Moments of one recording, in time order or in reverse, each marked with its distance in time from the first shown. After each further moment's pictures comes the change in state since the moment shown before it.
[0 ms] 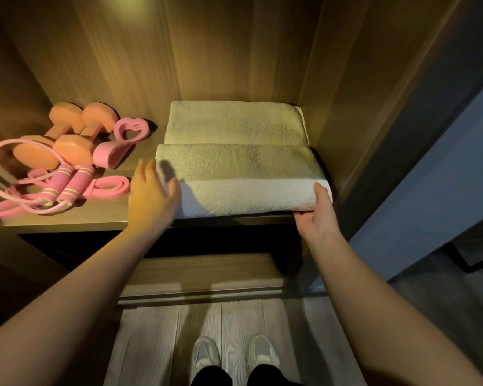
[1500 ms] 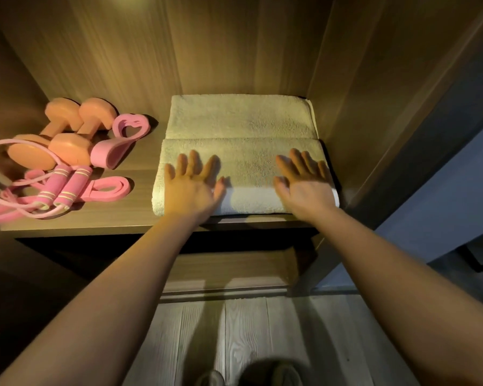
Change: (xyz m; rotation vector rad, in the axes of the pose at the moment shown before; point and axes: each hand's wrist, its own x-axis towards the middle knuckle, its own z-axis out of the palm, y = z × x) left_hand 0.027 0.030 0.045 0.648 -0.217 0.305; right_hand 0.065 -0.002 0.023 -2.294 -0.317 -0.882
